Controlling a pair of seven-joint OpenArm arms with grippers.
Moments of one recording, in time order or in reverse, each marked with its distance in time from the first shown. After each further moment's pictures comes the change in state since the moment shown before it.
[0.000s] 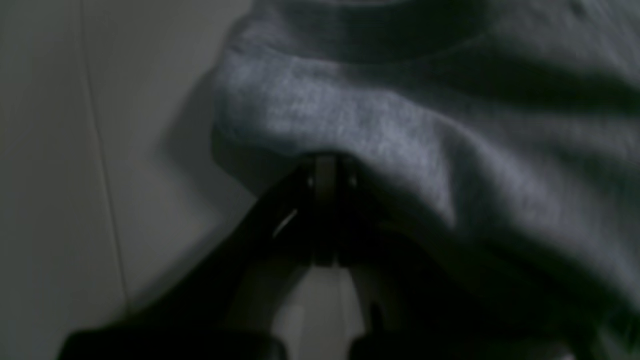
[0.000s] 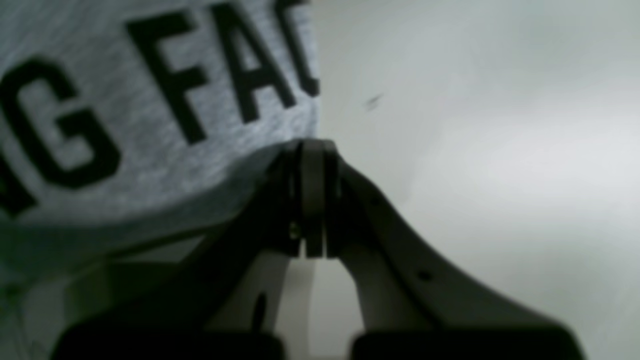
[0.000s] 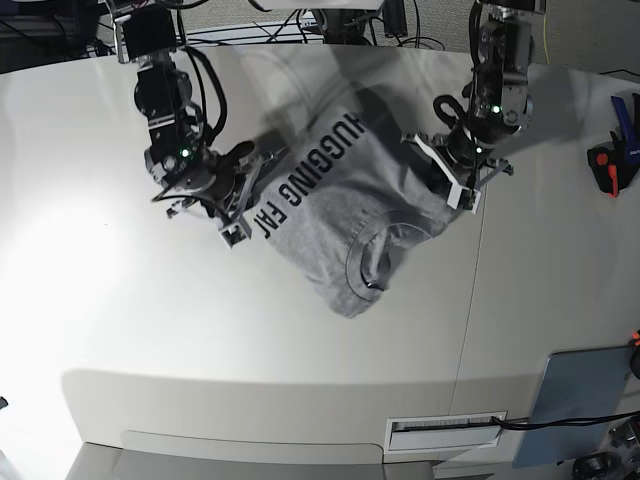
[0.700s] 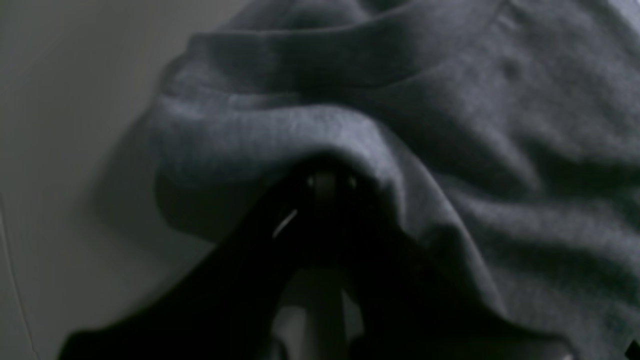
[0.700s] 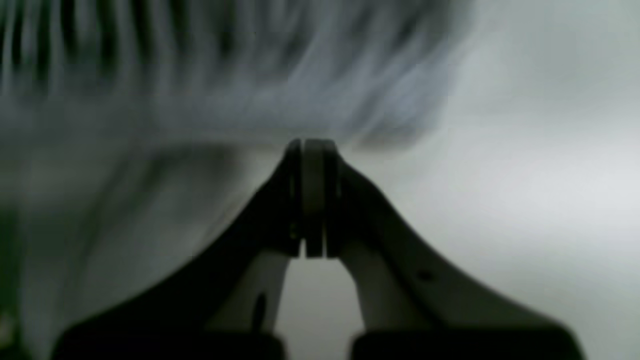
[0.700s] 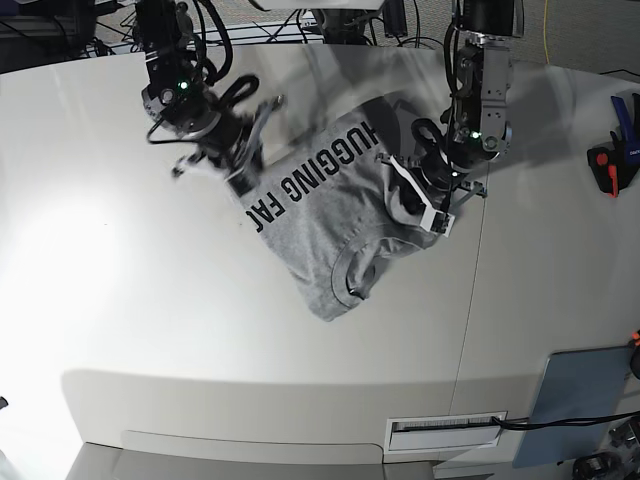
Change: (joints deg) left arm -6.3 5.7 0.0 -4.1 2.0 -4.8 1.0; right arm -12.9 -0.1 2.5 15.8 -3.3 -0.7 5.8
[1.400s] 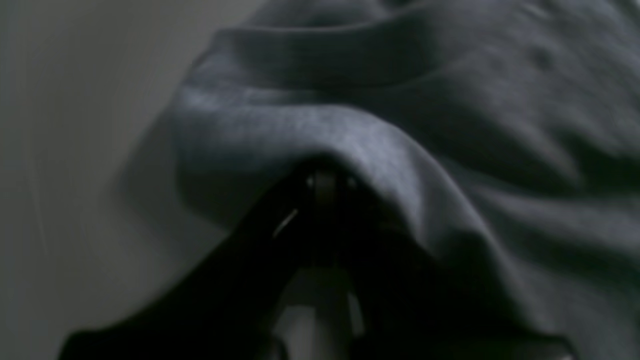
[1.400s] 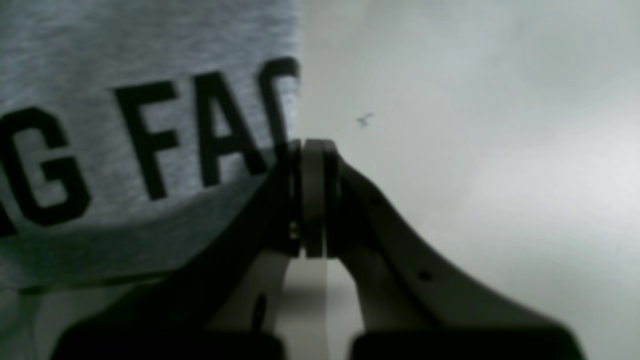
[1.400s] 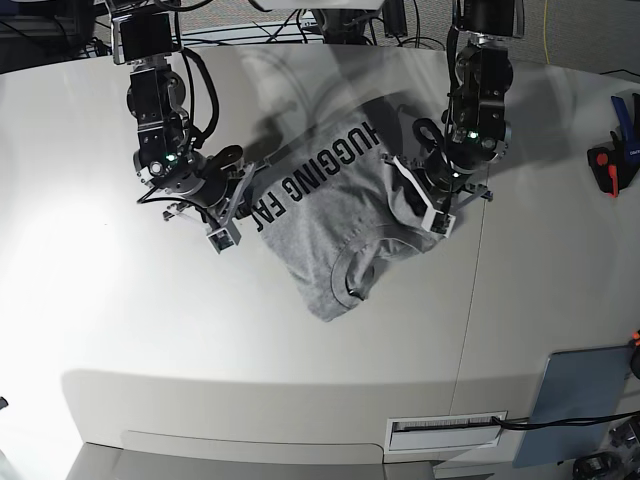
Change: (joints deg) left arm 0.1 -0.9 0.2 0.1 6.0 5.3 -0.9; right arm 14.1 -0.3 1.9 -20.6 7.2 3.9 -0.1
